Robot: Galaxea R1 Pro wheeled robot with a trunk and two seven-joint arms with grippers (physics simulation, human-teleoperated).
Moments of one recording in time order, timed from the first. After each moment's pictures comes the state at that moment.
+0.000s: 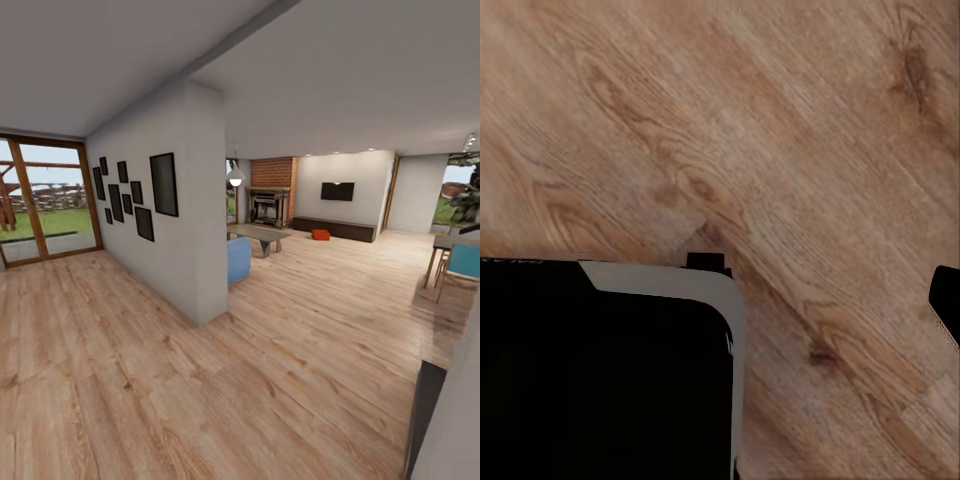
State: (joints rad) left arm -0.23 0.01 0.00 -0.01 0.28 -0.01 -0.02; right arm -0.12 -0.07 0.06 0.03 -0.03 -0.21 0.06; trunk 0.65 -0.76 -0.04
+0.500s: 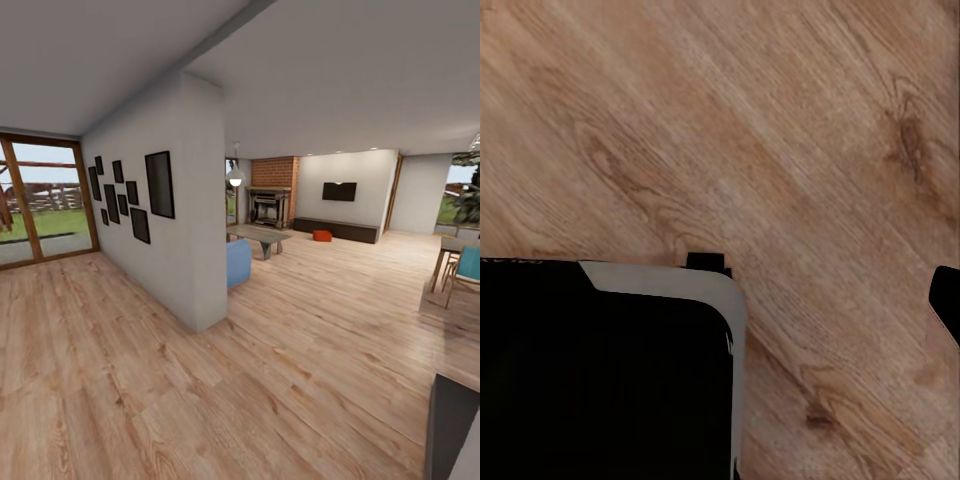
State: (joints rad) left arm -0.23 0.01 0.00 -0.01 0.28 -0.01 -0.02; right arm -0.12 -0.07 0.06 0.03 -0.03 -0.21 0.06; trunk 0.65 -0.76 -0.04
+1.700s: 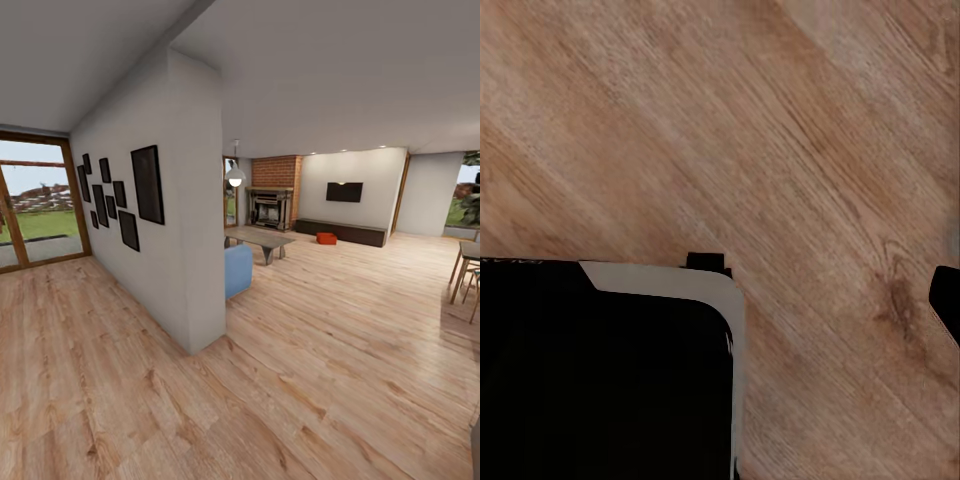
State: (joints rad) left arm -0.23 0.01 0.00 0.00 0.28 -0.01 -0.02; right arm -0.12 -0.07 0.06 0.03 -0.03 -0.21 0.06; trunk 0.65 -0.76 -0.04
